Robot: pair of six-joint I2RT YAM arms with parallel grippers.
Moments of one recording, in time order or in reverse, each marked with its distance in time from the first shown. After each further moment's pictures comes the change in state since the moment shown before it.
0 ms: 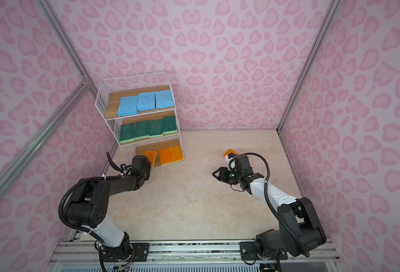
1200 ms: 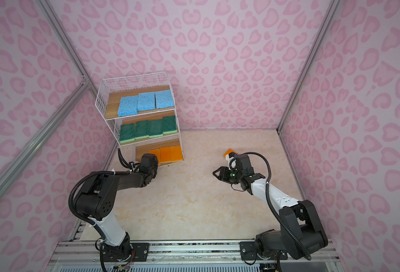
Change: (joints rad) left arm -0.086 0.091 0.079 -0.005 -0.037 -0.032; right arm -0.004 -0.026 -0.003 -0.002 0.000 -0.007
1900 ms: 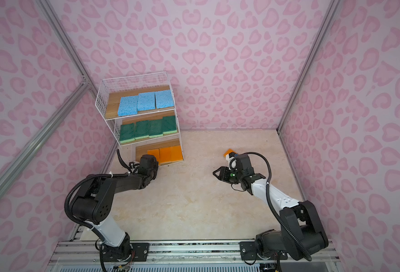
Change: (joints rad) left arm 0.005 -0.057 -0.038 -0.004 0.042 0.021; right arm 0.000 -0.008 -0.002 -0.001 0.004 -0.001
